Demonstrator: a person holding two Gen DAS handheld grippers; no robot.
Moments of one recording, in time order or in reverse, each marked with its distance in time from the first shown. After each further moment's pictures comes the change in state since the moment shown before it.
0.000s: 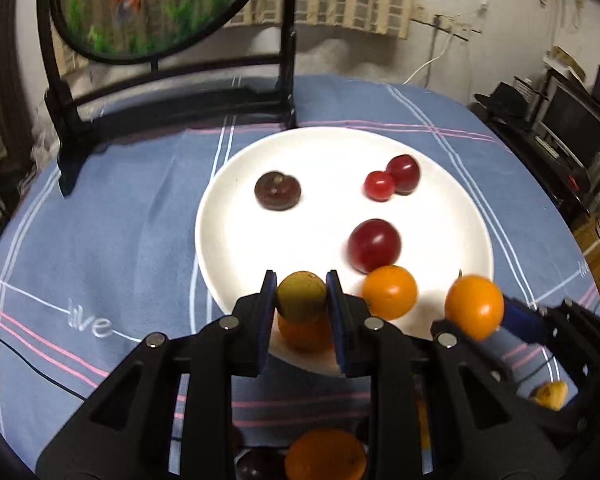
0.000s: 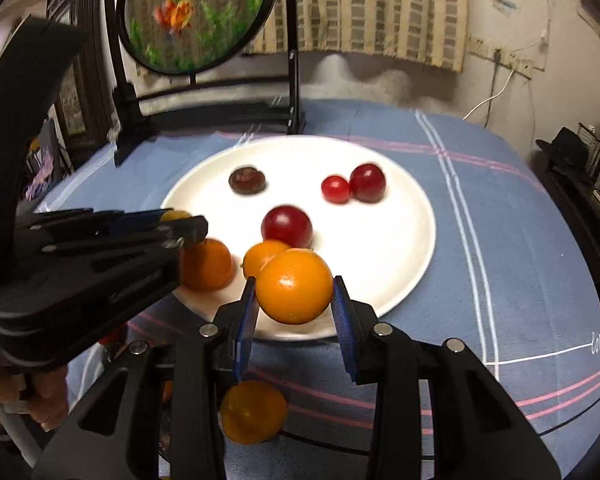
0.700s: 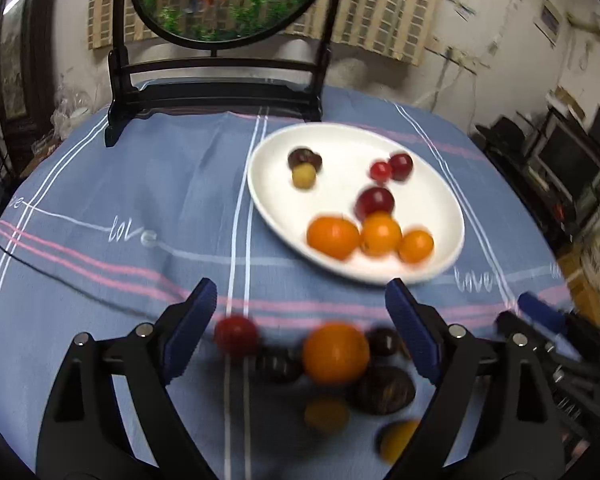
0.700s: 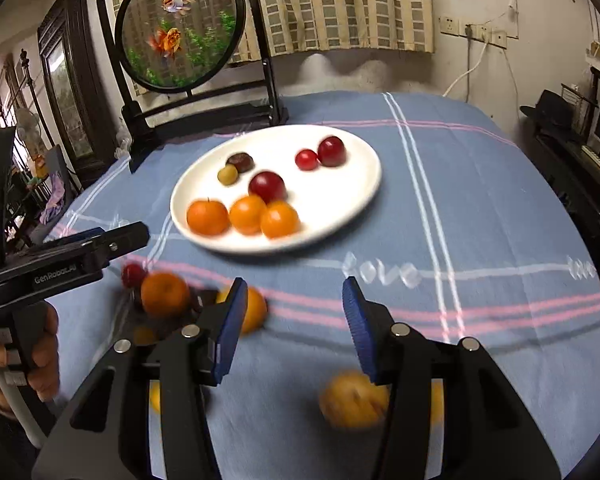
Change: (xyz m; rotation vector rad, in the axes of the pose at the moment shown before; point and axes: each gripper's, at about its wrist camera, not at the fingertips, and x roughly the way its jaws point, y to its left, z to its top) left arm -0.076 0.022 -0.069 -0.098 -0.054 -0.016; right arm -0.081 -0.035 -0.058 0.115 -0.027 0.041
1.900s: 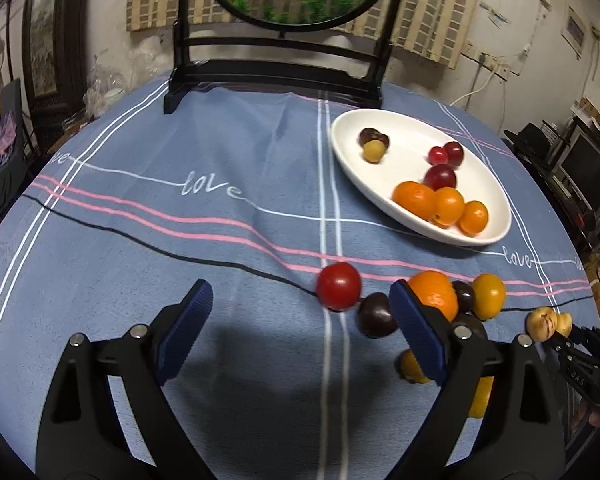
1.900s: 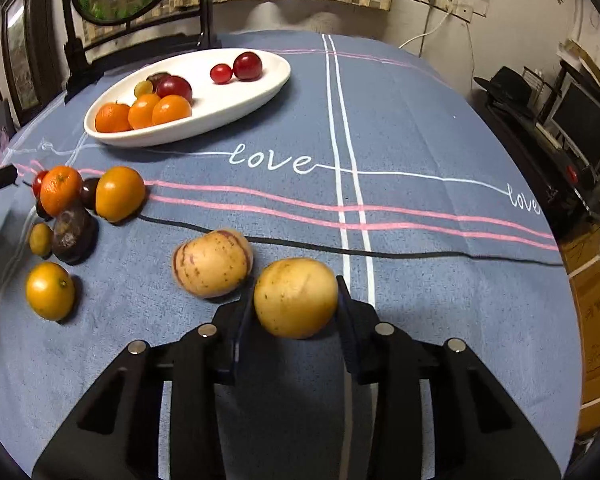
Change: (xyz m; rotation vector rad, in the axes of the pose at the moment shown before) left arm -0.008 0.066 -0.028 -0.093 0.010 0.076; right arm 0.015 -0.044 -0.049 -0.017 0.163 -0.219
